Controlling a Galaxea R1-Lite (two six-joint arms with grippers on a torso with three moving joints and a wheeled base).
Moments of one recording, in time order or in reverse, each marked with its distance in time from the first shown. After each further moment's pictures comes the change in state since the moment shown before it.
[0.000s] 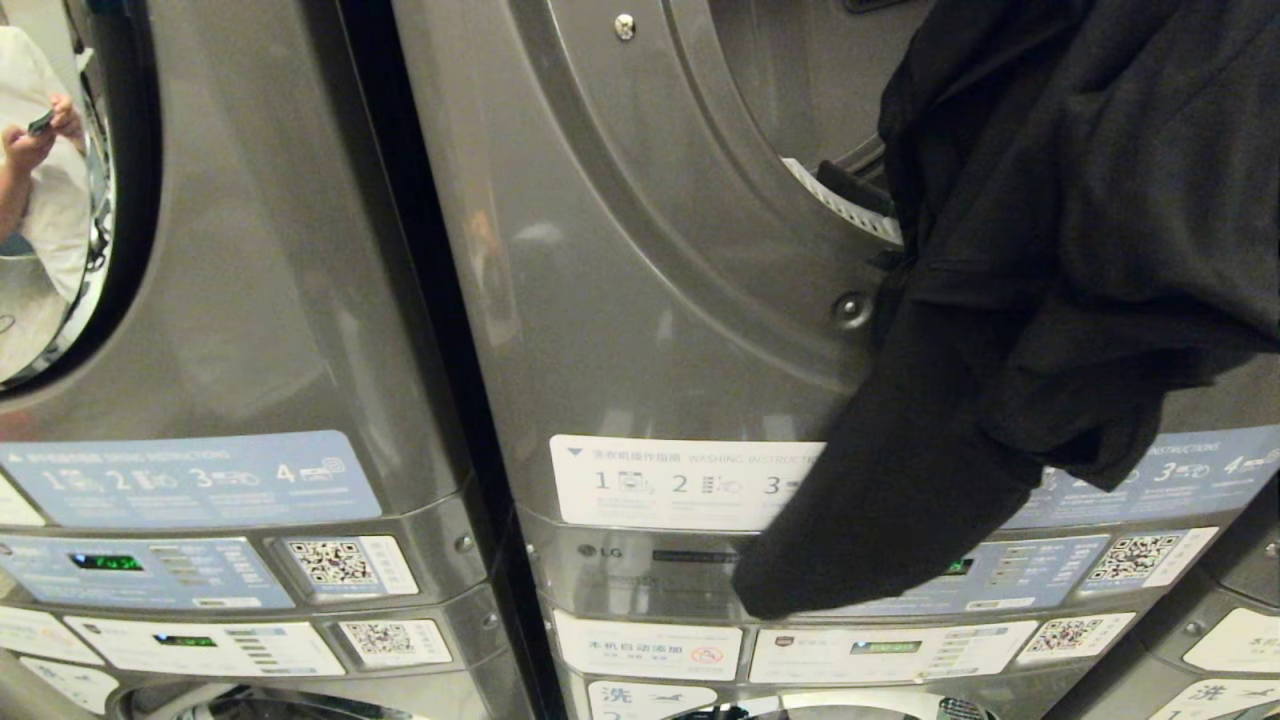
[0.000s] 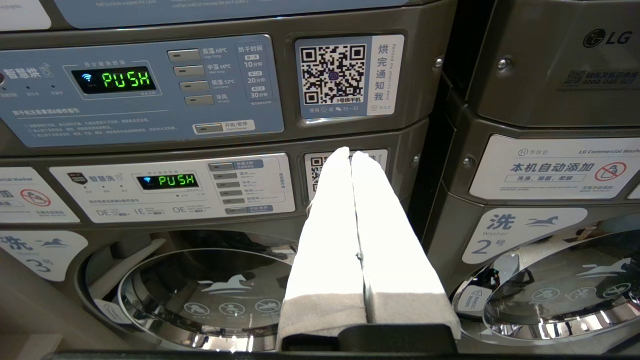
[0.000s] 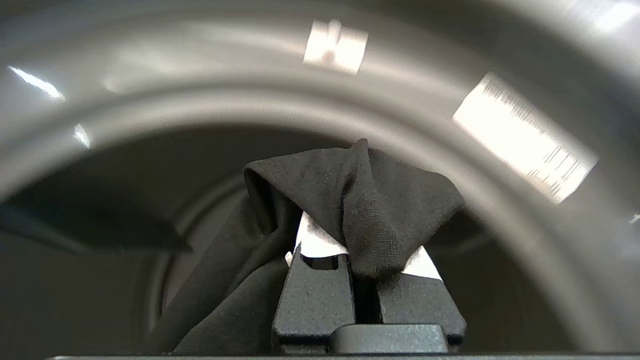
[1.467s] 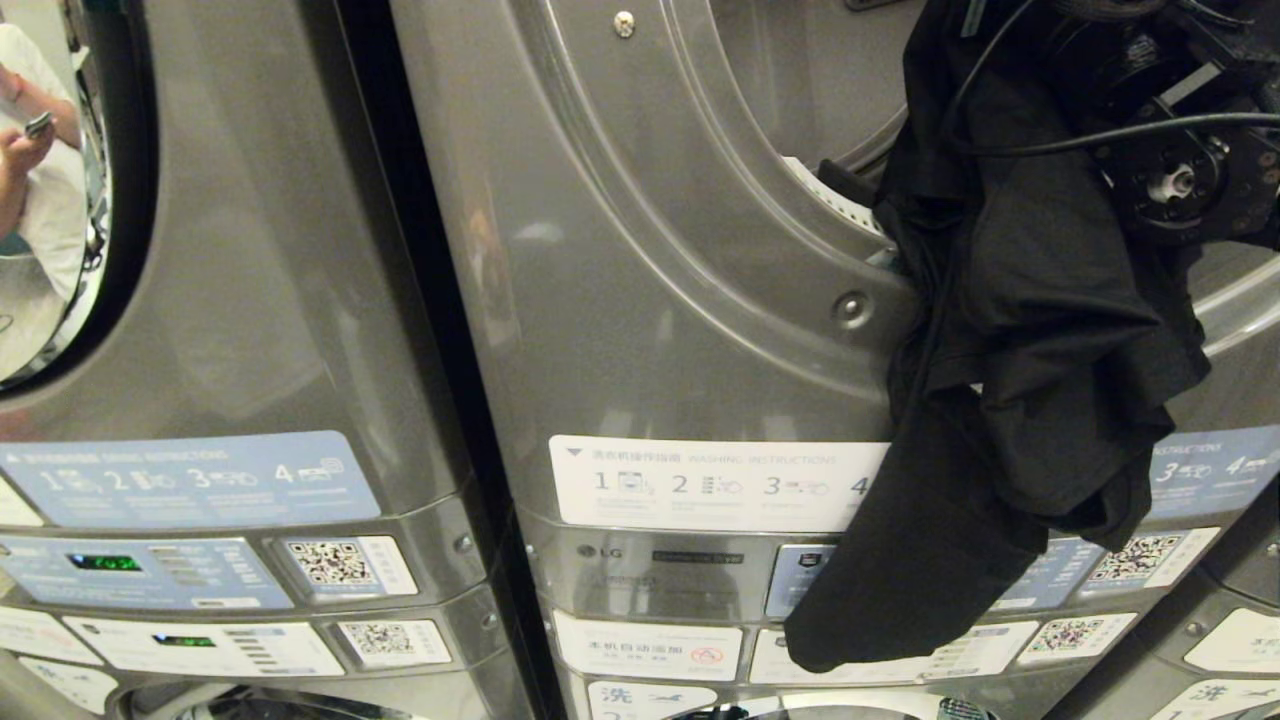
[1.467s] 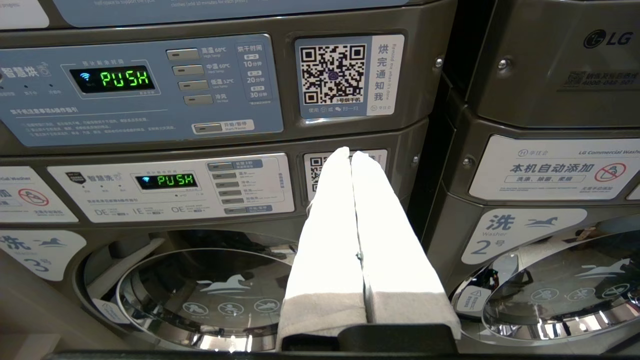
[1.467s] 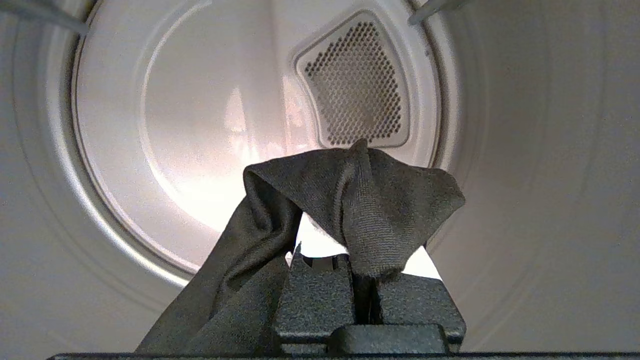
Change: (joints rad) left arm 0.000 0.000 0.000 0.000 0.000 -0.003; right arm -0.194 0.382 -0.005 -0.052 -0.122 0.166
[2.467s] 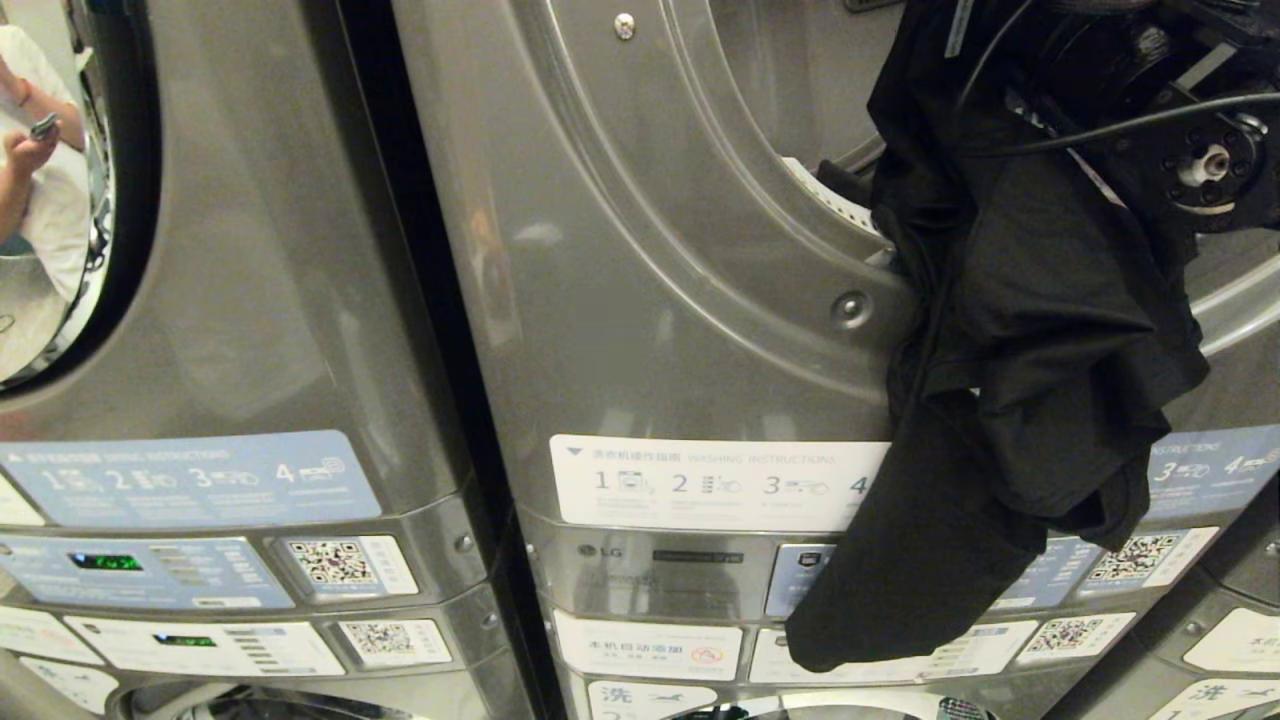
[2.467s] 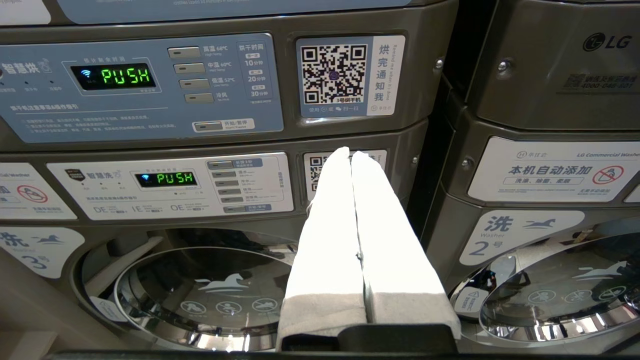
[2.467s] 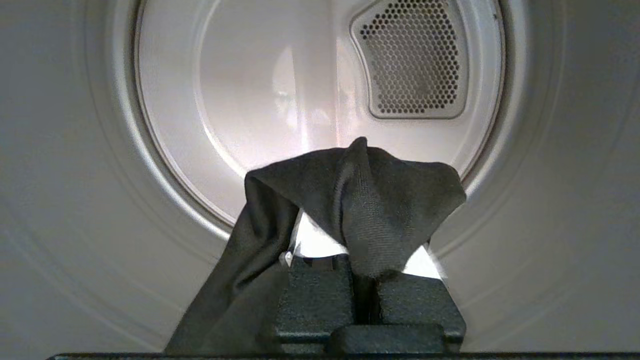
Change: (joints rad) left arm 0.000 0.000 0.000 0.000 0.004 -0.011; right arm 0.010 -0.037 0.001 0.172 0.083 0.048
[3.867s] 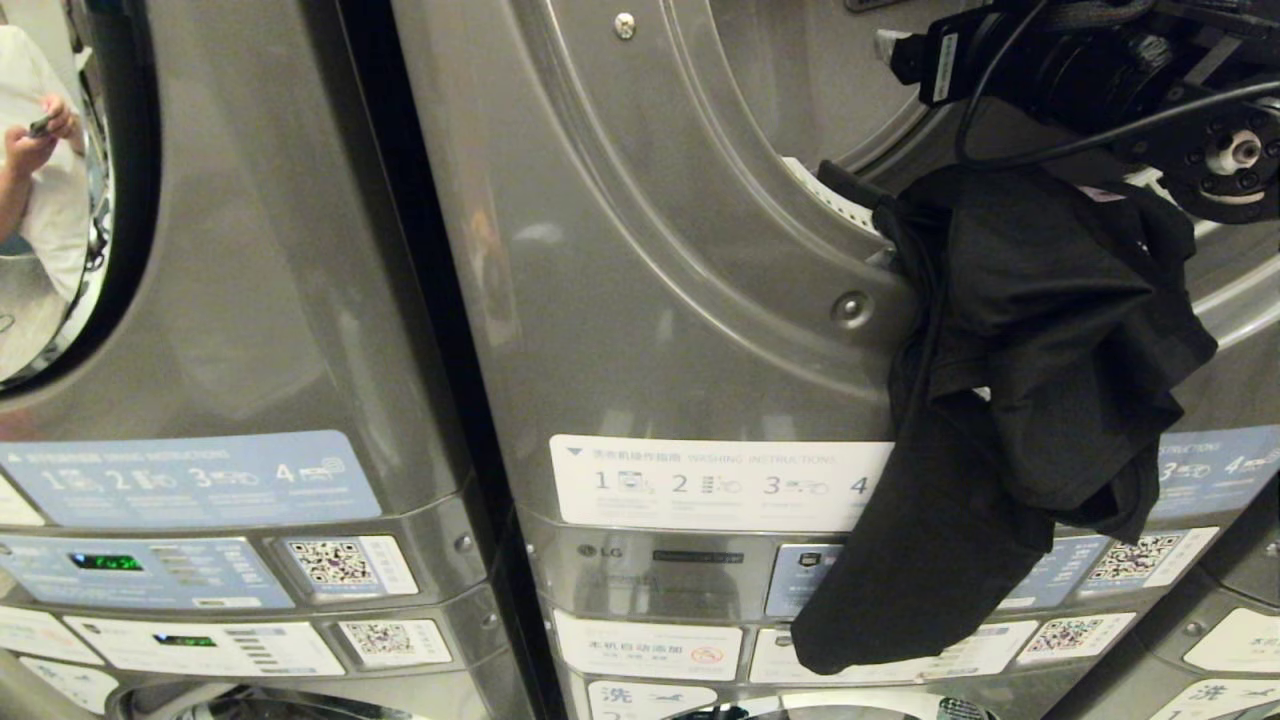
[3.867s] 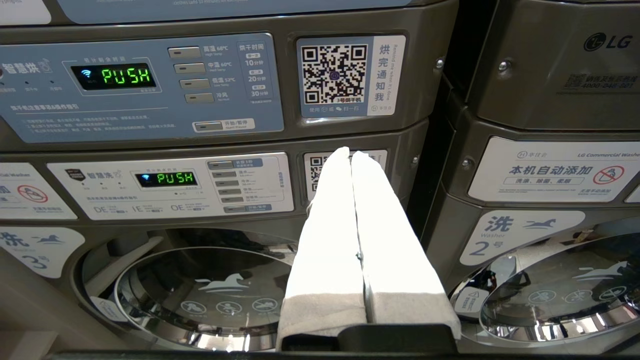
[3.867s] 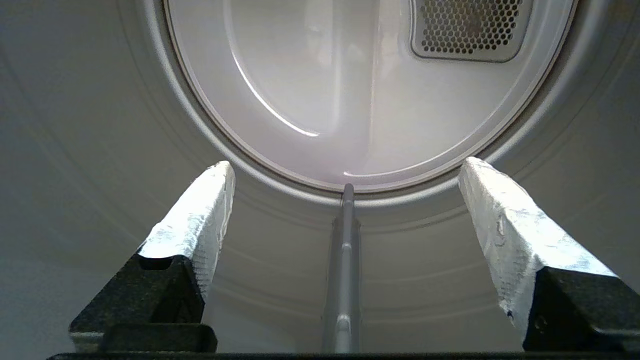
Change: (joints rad) left arm 0.000 0.000 0.000 0.000 -0.001 0.001; right arm 0.003 -0.024 0.004 0.200 0.047 0.009
